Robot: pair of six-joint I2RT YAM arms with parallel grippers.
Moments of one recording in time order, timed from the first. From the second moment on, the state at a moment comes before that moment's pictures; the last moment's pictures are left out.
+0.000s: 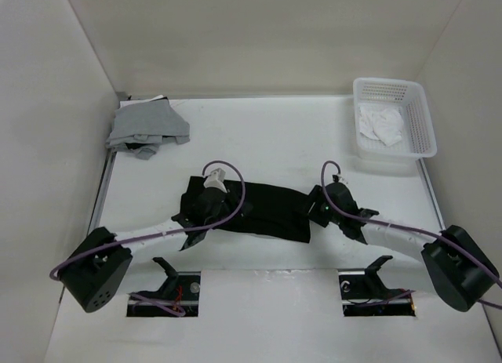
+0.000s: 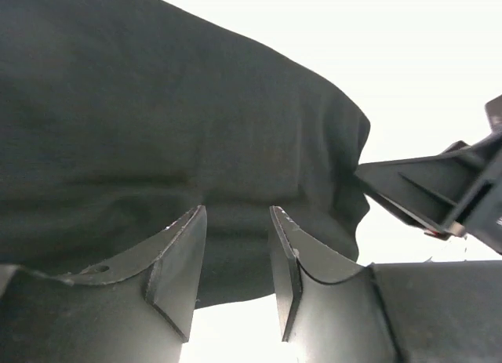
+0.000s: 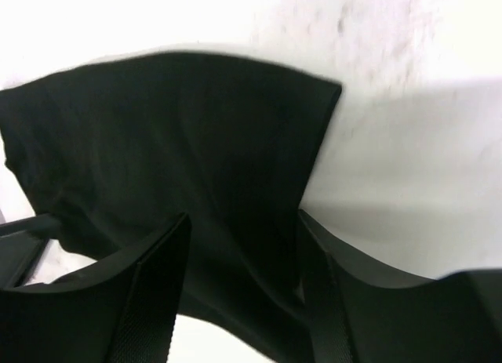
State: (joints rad) left arm -0.73 1.16 0.34 0.30 -0.08 -0.95; right arm 0.58 1.22 0.38 0.10 0.01 1.02
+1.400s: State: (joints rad) left arm -0.42 1.49 0.45 0.47 0.08 -0.91; right arm 0.28 1.37 0.54 0.10 0.06 0.98
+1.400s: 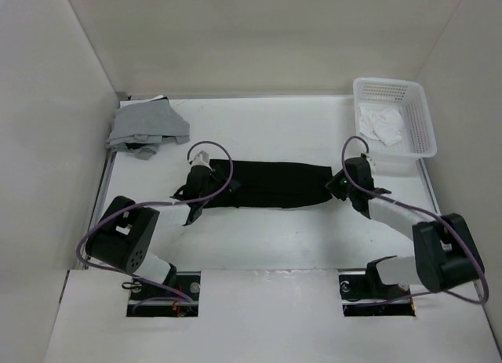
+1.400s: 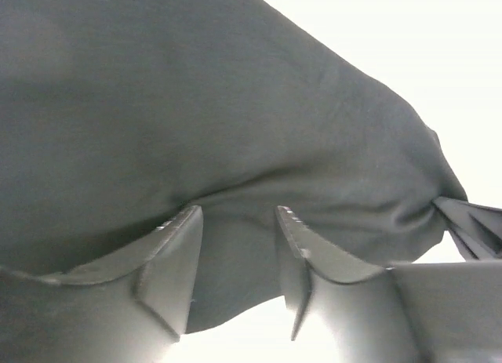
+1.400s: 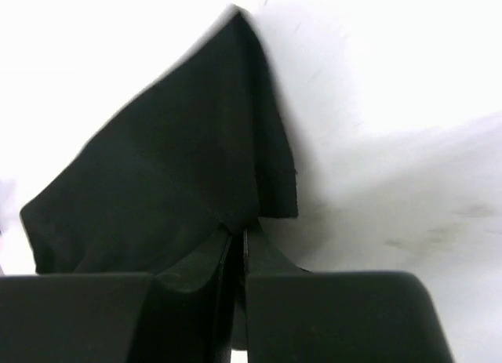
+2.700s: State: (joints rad) left arm -0.21 0.65 0.30 0.08 0.08 -1.00; right arm 1.00 2.02 1.66 -0.53 0.25 0.76
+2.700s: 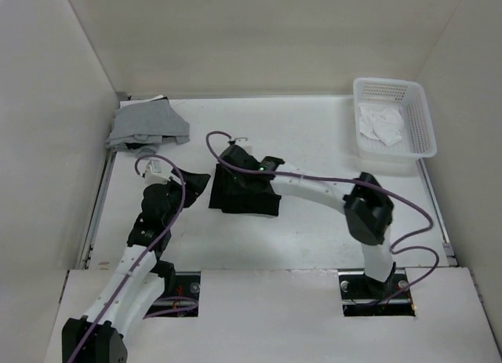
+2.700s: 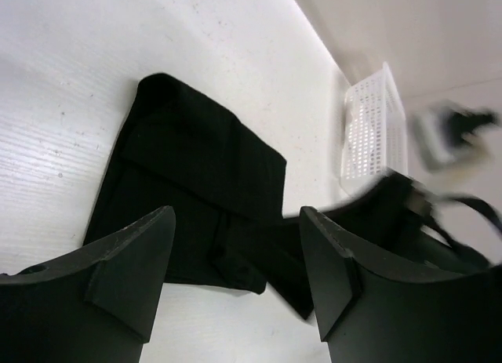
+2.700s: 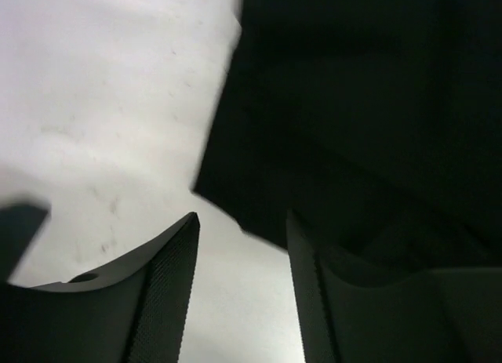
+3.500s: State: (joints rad) left arm -0.50 0.87 0.23 0.10 -0.10 -1.06; right arm 0.82 1.21 0.73 -0.11 0.21 0.74
